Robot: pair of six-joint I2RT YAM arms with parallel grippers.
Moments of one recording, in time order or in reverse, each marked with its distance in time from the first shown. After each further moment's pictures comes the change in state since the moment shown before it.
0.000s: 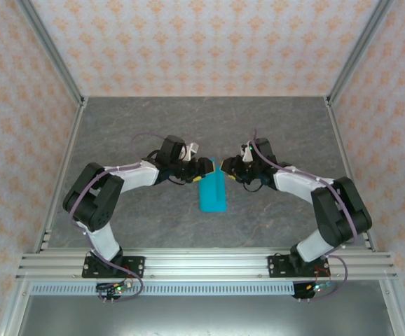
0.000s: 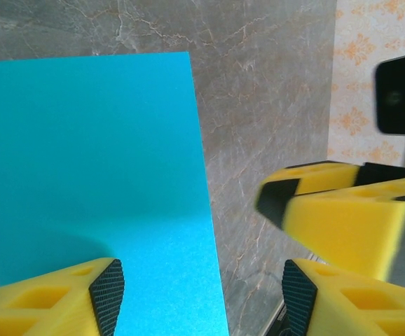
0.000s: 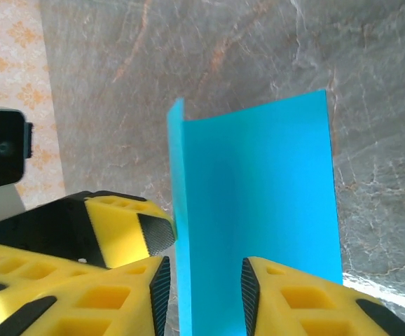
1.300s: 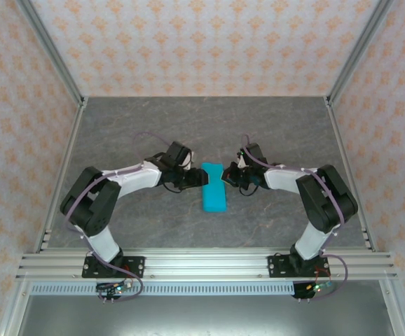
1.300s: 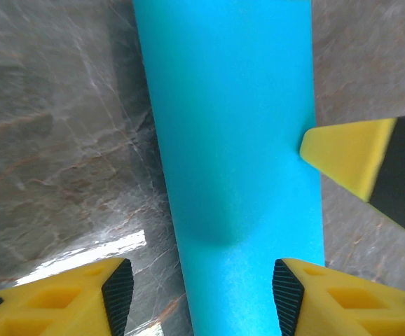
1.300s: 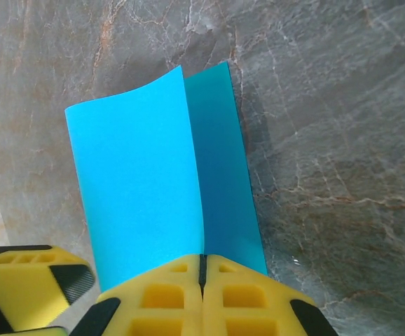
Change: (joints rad) left arm -0.071 -0.032 0.043 -0.345 -0.259 0.163; right arm 0.036 0.137 0.025 -0.037 0.093 -0.023
